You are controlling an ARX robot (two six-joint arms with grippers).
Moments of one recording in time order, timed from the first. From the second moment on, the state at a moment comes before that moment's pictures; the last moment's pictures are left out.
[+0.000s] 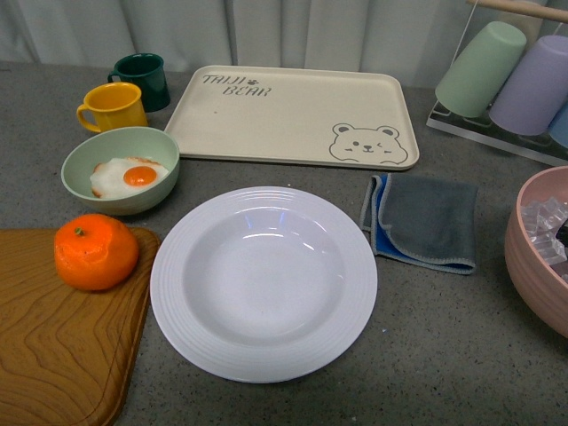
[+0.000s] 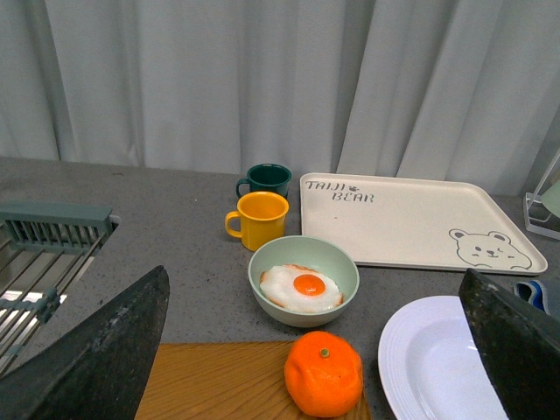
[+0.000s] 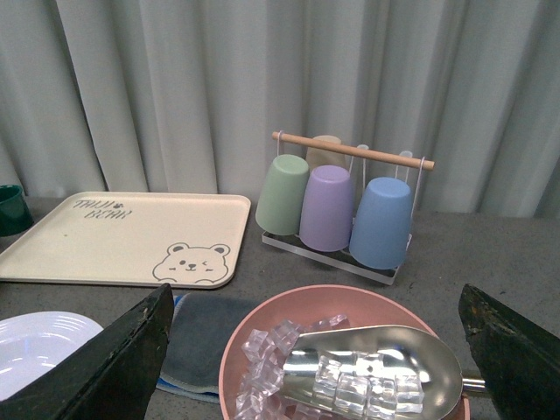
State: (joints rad) left arm 0.00 0.00 0.02 0.00 0.00 0.00; right arm 0.00 0.00 0.01 0.00 0.00 -0.01
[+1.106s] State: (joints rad) left arm -0.08 0.91 0.27 0.07 0.00 -0.22; right arm 0.00 0.00 0.01 0.00 0.00 -0.01
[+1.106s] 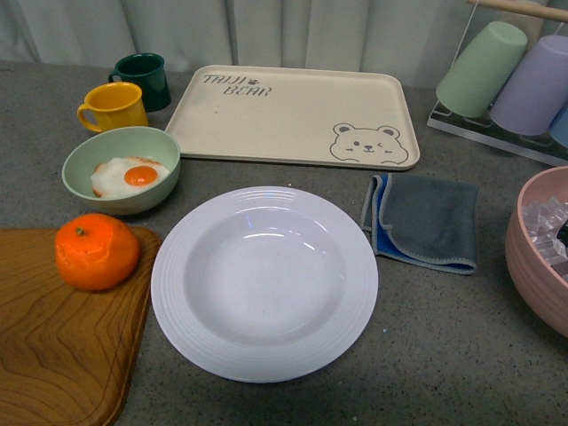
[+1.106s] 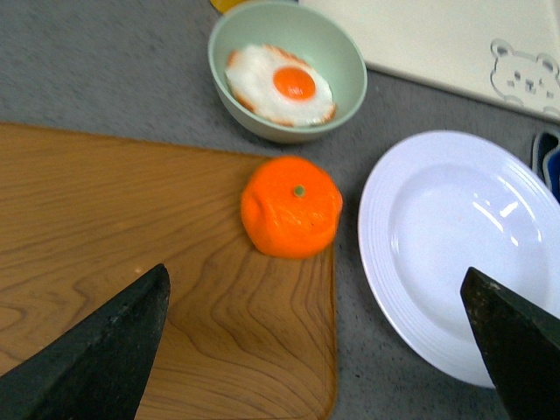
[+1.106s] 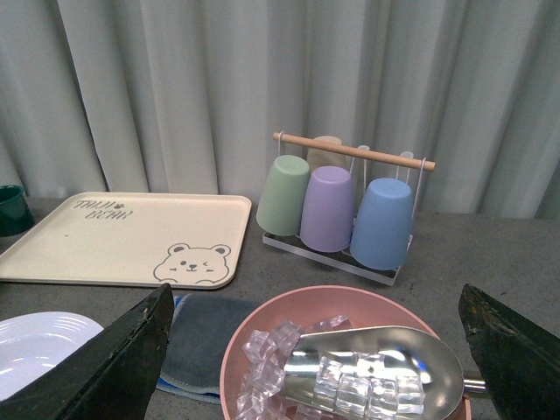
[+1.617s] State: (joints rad) left arm -0.20 1.55 0.54 0.14 -0.04 -0.21; right arm 0.00 0.00 0.01 0.00 0.00 -0.01
